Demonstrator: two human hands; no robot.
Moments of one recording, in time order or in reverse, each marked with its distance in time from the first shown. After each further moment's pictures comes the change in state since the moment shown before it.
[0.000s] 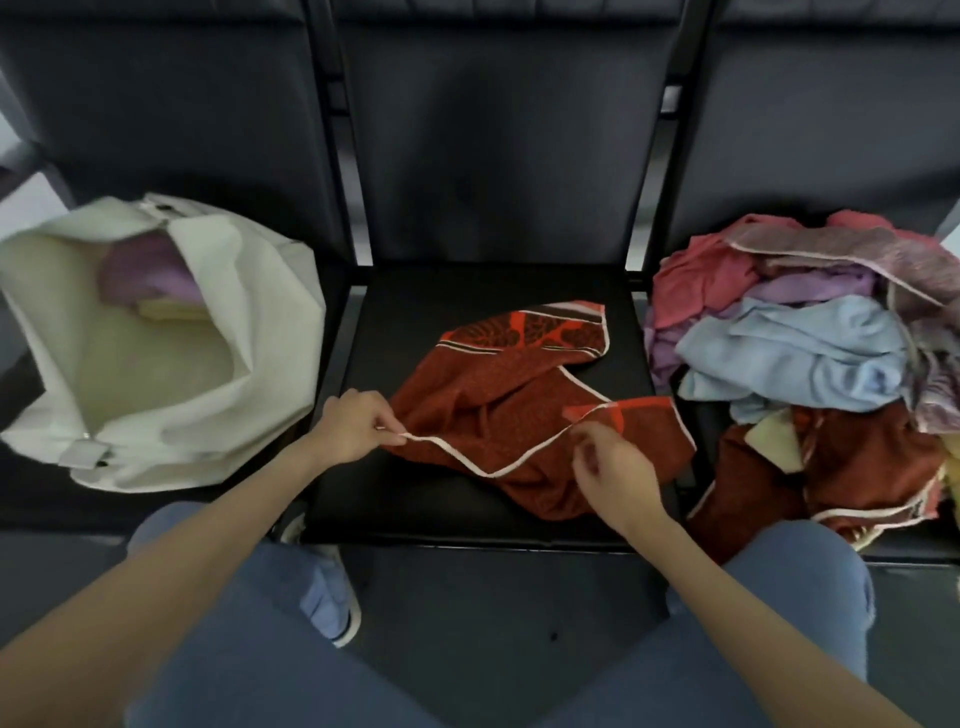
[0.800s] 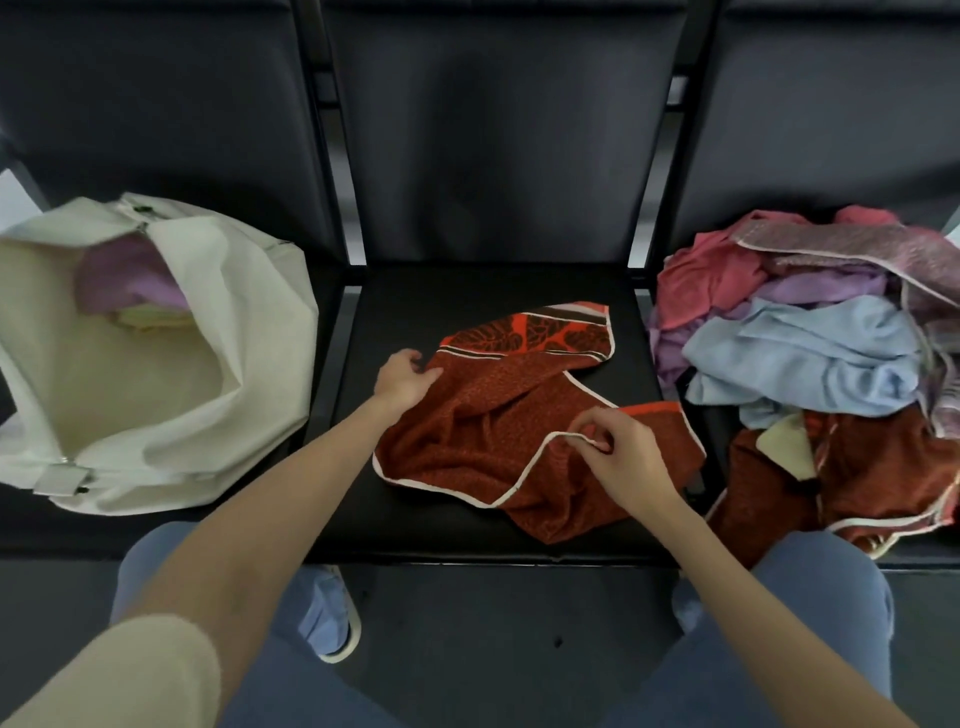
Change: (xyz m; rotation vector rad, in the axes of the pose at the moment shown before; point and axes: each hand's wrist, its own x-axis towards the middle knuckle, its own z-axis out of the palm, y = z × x) left_hand 0.101 0.023 0.021 -0.608 0.168 -0.368; right_hand 0.031 -0.007 -0.009 0.238 0.007 -0.043
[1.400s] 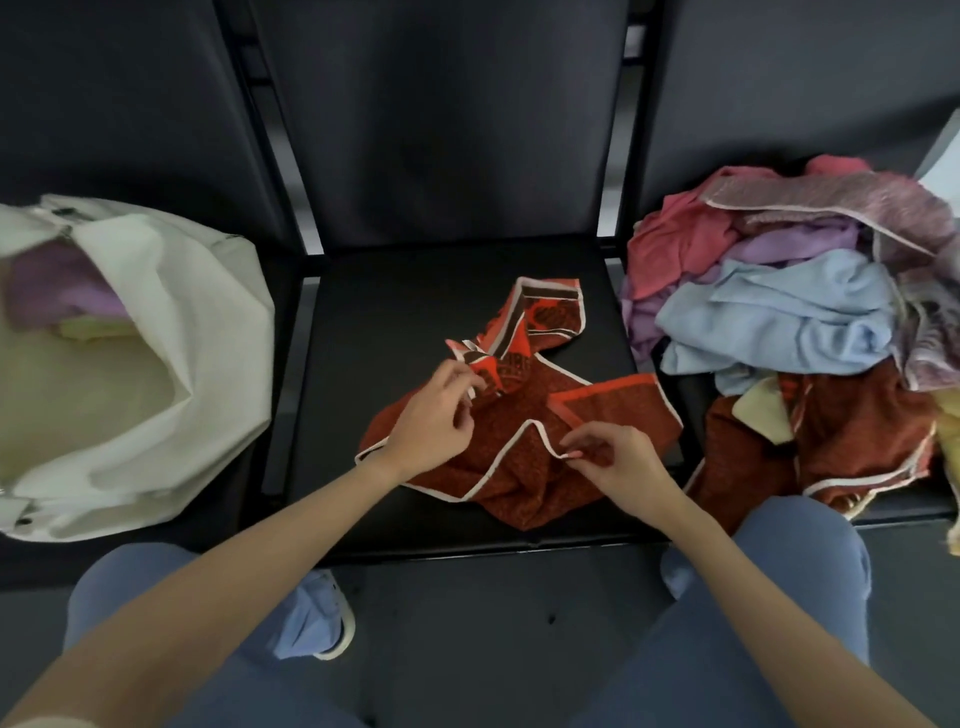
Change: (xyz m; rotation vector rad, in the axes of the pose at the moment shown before) left_hand -0.063 0.001 0.059 0.303 -0.065 0.872; right_hand -0.023 0.040 -0.009 0.094 -0.147 0.095
